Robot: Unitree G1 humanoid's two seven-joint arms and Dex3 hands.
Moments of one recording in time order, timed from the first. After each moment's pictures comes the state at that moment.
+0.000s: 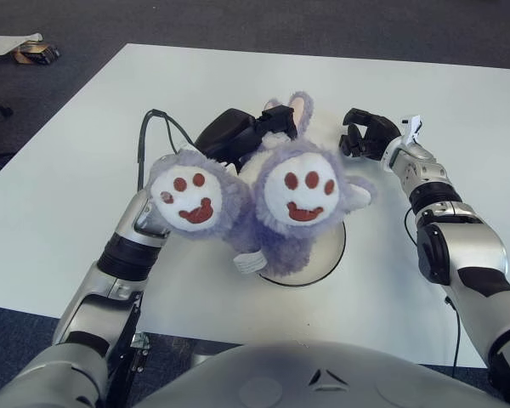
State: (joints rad) left arm -0.39 0.39 -0.26 -0.16 0.41 -0.33 -0.35; right arm -0.84 -0.30 -0.09 1.14 0.23 0.09 0.48
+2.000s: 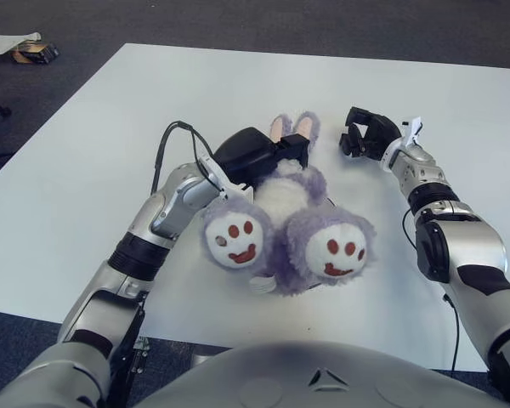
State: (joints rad) left arm -0.41 0.35 -0.33 -0.03 0.60 -0.49 -0.28; right arm -0.85 -0.30 -0.11 1.20 0.22 -0.01 0.51
